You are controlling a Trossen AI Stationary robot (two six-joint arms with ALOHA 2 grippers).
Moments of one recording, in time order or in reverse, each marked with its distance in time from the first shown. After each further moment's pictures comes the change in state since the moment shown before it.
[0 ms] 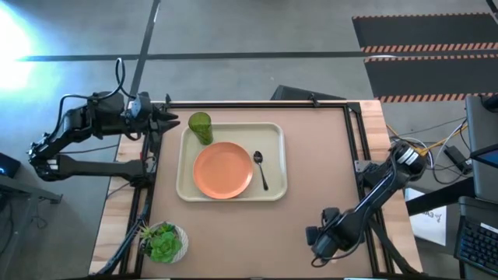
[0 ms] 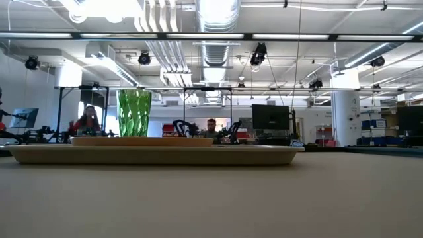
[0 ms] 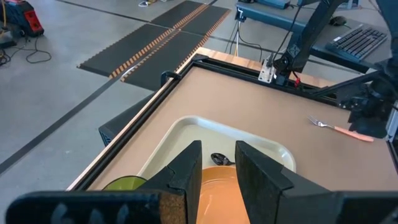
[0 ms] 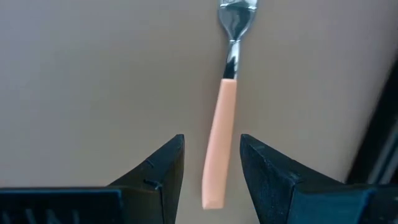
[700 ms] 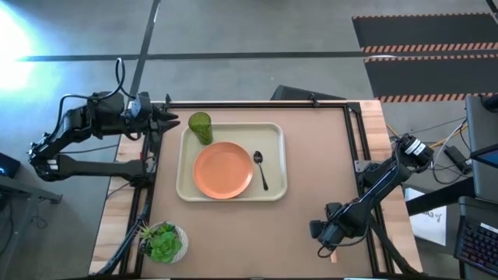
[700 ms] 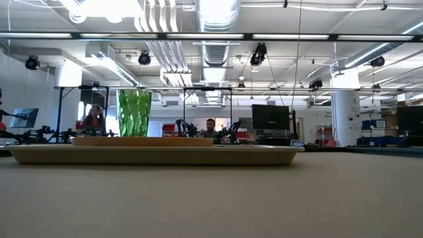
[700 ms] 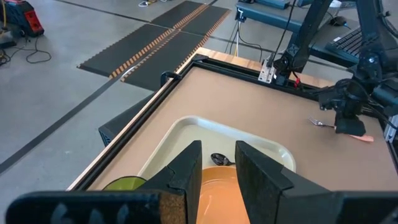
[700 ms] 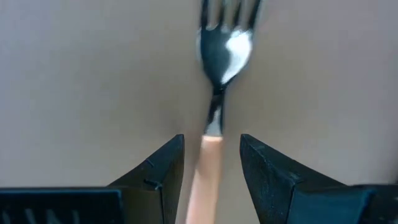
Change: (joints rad) left arm 0.000 -0.002 0.001 0.000 0.000 0.000; right arm 0.000 -0.122 -0.314 0.306 -0.001 0.008
